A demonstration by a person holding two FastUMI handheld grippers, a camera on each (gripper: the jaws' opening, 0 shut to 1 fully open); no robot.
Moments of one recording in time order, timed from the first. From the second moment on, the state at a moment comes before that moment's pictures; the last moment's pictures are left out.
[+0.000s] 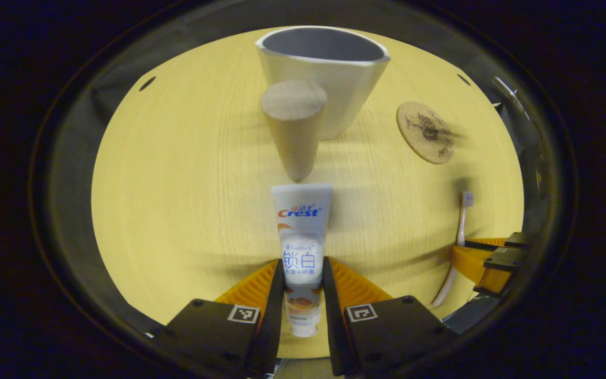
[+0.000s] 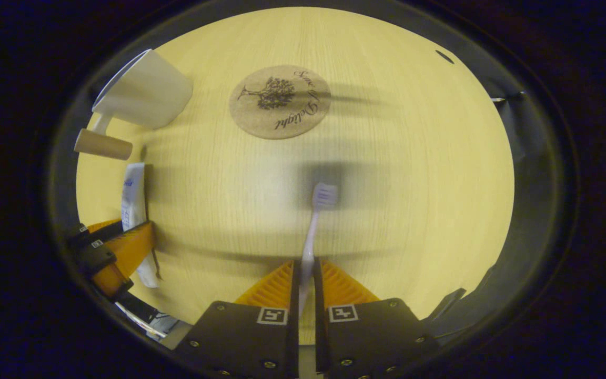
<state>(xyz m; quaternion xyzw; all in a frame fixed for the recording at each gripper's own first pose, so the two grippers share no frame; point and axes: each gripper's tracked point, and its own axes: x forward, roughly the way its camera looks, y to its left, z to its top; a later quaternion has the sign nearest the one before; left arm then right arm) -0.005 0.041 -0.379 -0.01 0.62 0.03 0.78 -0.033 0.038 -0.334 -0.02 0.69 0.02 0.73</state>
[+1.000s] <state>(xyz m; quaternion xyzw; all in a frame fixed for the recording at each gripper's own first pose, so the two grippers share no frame) -0.046 0.039 -0.323 -0.08 0.60 0.05 0.79 -0.030 0.037 -0.332 0.01 0.68 0.03 0.73</state>
